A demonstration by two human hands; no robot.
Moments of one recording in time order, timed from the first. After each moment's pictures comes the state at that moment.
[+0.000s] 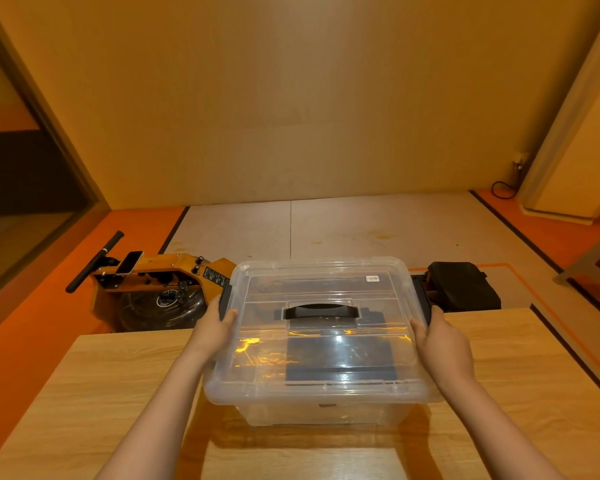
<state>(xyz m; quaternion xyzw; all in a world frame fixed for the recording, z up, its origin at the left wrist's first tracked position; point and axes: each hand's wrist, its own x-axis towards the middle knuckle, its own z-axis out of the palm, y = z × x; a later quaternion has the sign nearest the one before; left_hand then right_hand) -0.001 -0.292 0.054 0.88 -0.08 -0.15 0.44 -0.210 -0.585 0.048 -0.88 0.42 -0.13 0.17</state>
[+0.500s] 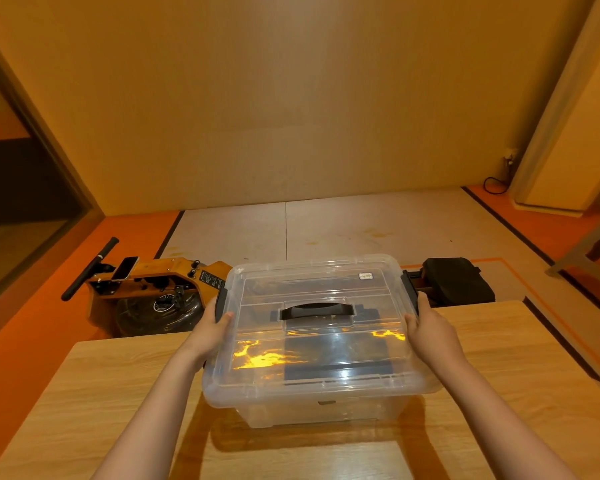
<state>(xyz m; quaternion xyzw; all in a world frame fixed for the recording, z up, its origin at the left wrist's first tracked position) -0.005 -0.285 0.063 0.83 -0.07 -0.24 0.50 -0.207 -0.591 0.054 -0.89 0.38 -0.09 0.22</state>
